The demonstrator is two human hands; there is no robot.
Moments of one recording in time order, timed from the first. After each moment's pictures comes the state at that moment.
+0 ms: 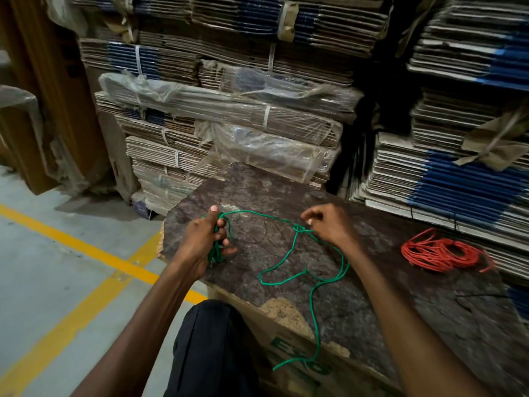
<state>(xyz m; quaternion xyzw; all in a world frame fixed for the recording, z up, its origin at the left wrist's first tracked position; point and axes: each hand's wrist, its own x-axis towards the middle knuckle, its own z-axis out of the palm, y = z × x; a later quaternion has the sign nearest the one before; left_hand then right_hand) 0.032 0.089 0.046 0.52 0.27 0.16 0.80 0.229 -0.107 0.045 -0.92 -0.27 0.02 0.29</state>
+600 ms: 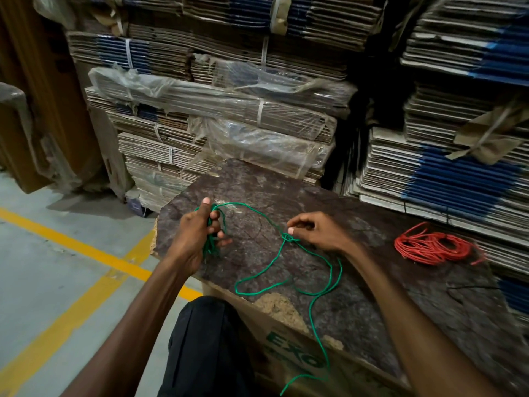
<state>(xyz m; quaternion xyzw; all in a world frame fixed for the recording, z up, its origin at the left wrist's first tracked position) 0.032 0.087 0.050 0.52 0.23 0.19 0.80 0.210 -0.122 0.040 -0.82 -0.38 0.17 0.38</state>
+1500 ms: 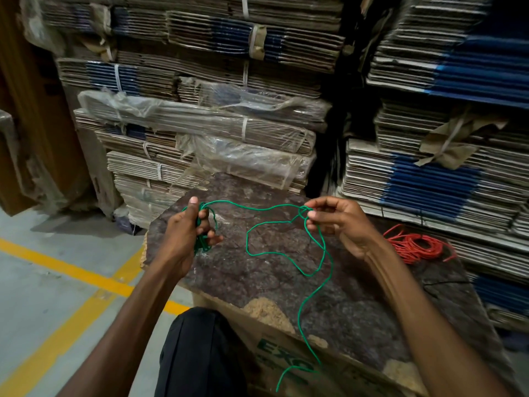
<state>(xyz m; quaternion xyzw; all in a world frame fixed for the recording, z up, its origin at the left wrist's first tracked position) 0.029 0.077 0.076 0.52 0.17 0.23 0.81 0.179 -0.177 0.114 -0.65 -0.23 0.22 0.69</state>
